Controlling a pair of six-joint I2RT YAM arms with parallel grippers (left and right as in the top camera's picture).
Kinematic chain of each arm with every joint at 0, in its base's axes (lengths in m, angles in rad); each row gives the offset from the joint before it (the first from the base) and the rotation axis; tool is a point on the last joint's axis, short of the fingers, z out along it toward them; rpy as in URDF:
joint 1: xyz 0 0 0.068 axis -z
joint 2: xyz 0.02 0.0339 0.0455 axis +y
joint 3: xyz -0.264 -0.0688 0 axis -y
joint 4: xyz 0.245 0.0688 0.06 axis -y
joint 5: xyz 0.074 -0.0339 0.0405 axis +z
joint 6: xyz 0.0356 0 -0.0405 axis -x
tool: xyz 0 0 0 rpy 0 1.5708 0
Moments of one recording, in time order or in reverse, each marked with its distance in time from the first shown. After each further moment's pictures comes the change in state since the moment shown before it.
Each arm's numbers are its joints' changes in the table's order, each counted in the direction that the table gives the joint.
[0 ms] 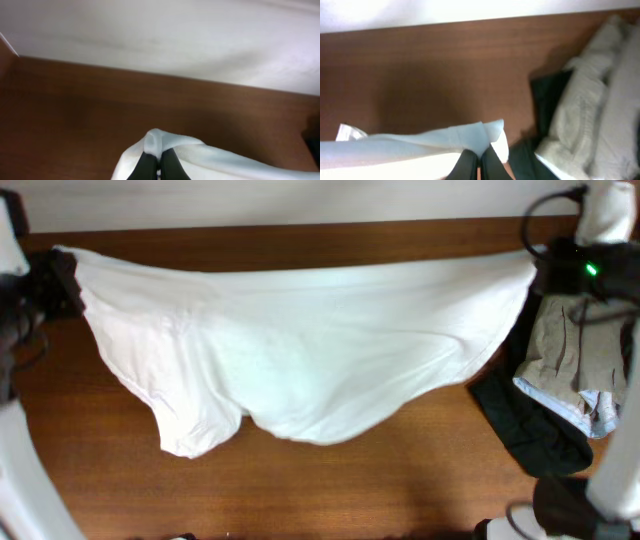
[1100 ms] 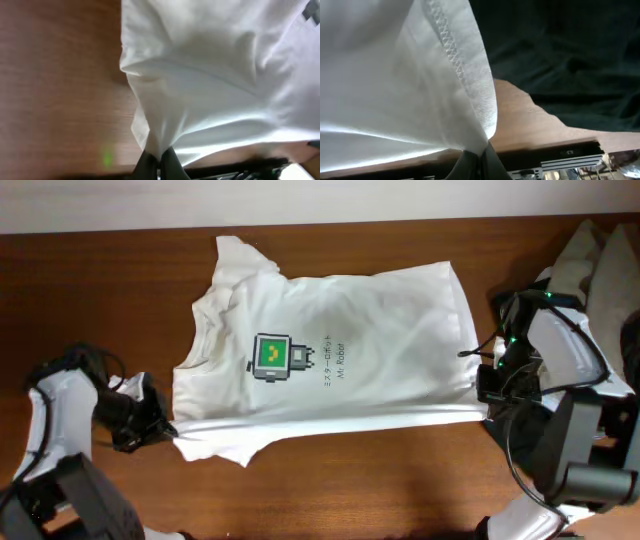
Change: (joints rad) left arm -0.068 0.169 -0.974 -0.046 0.043 -0.006; right arm 0.061 0.122 -1.012 0.108 -0.208 -0.137
